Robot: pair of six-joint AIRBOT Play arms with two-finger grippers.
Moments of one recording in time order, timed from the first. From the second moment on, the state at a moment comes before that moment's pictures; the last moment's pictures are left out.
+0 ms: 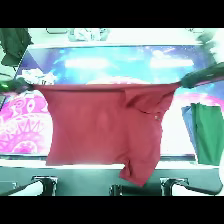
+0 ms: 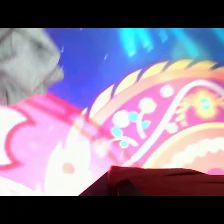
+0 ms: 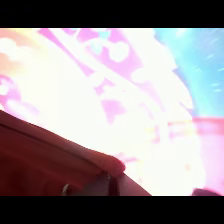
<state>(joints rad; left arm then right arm) 0.35 -1.33 1.35 1.06 -1.08 -1.34 -0.19 -1.49 1.68 -1.23 1.32 0.99</state>
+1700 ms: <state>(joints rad) 0.35 -1.69 1.42 1.17 -1.40 -1.30 -0.01 -1.64 1.43 -1.33 1.30 1.18</state>
